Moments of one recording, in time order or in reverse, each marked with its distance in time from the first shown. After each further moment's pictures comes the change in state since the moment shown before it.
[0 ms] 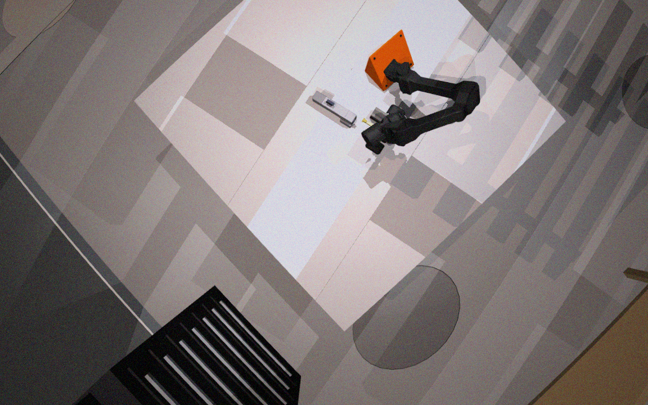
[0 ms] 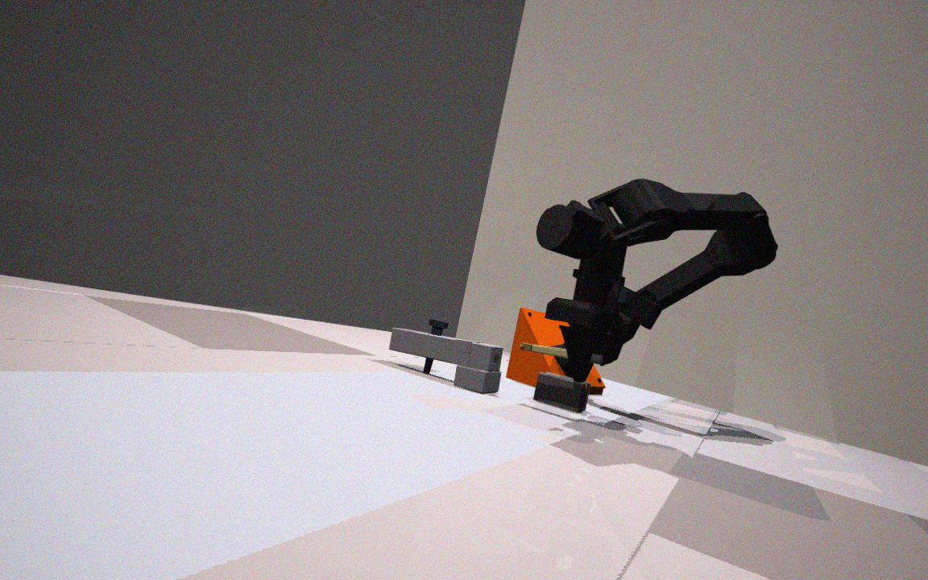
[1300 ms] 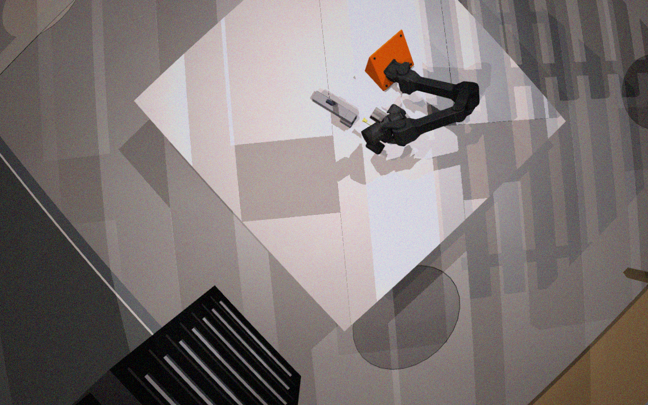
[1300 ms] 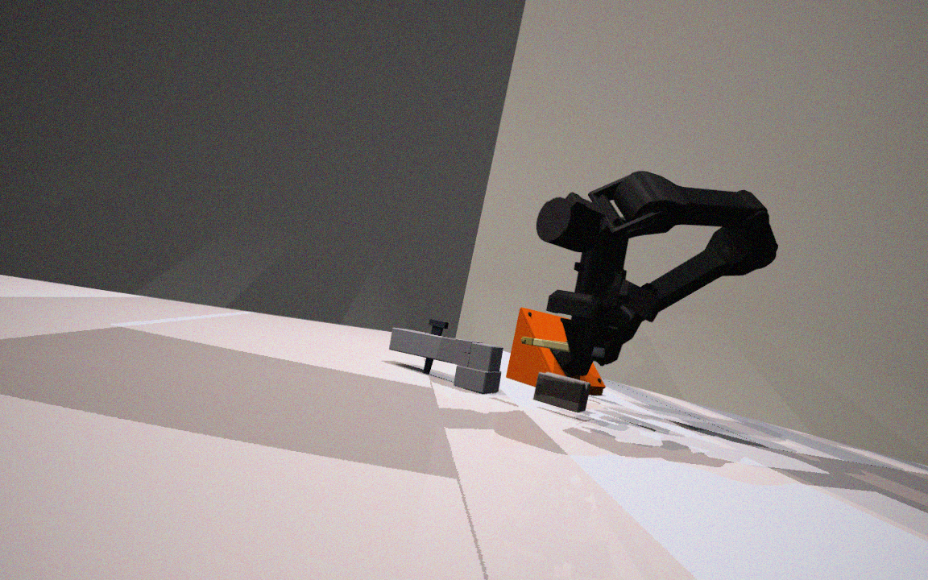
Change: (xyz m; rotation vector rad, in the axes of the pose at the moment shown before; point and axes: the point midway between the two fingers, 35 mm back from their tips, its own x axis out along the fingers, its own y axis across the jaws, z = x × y) arm -0.009 -0.001 0.001 0.000 0.000 -0.001
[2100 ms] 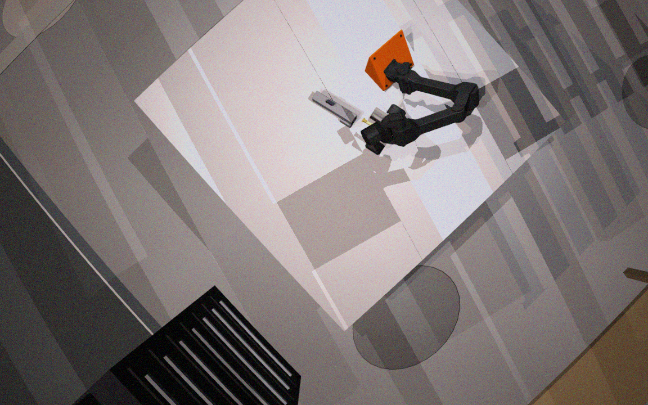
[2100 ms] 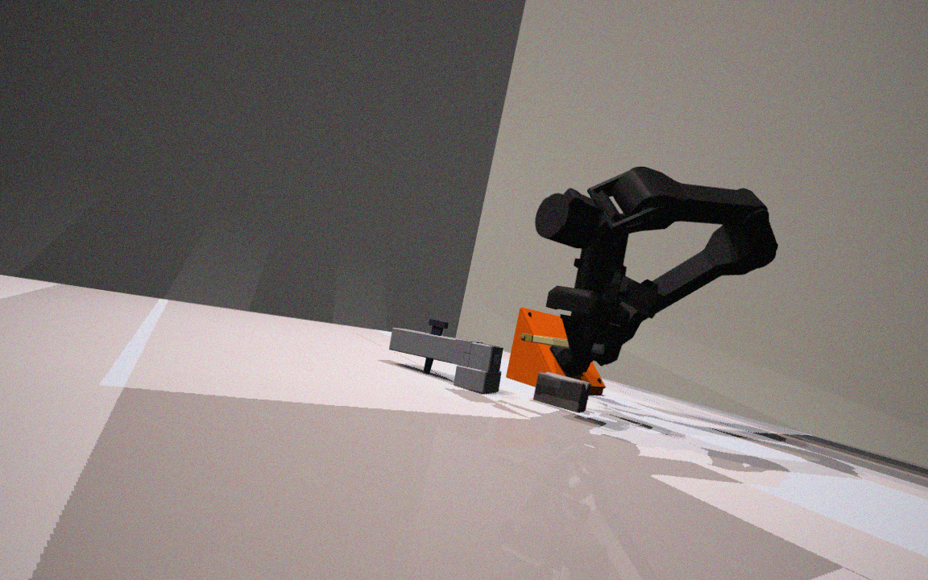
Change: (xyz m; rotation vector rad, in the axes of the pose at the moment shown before) arm -0.004 -0.002 -0.001 0.000 0.000 0.000
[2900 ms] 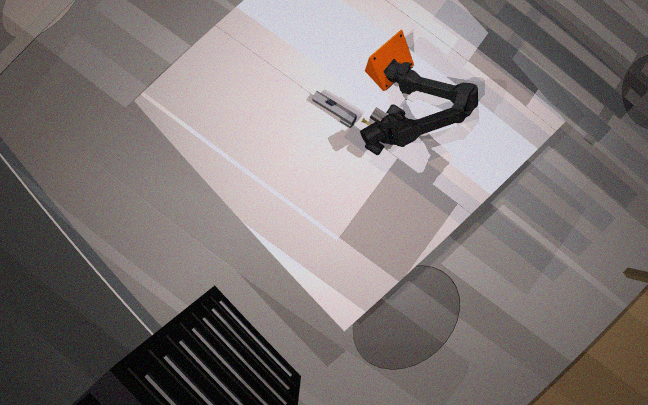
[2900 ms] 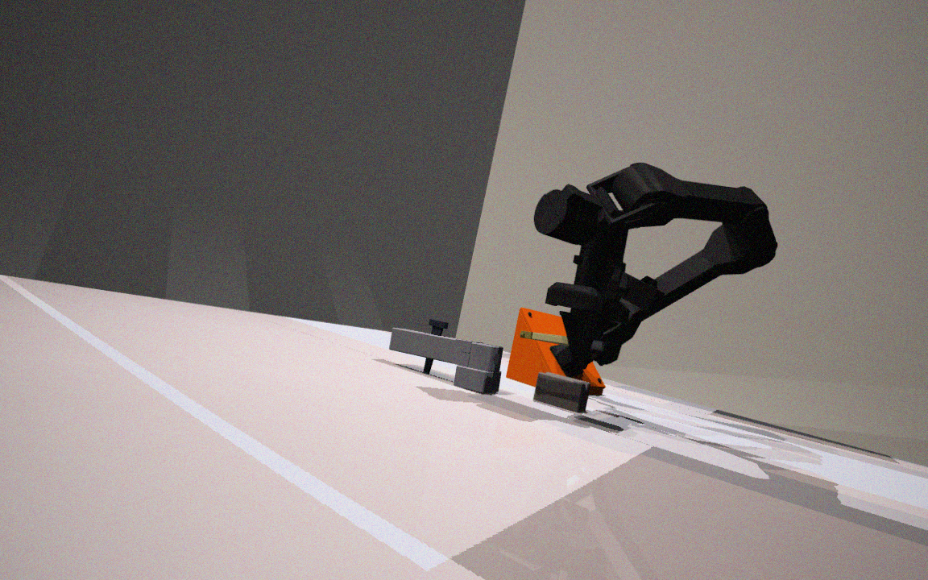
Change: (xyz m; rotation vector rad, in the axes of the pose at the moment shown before) arm -0.004 -0.003 -0.001 -0.001 0.001 -0.001
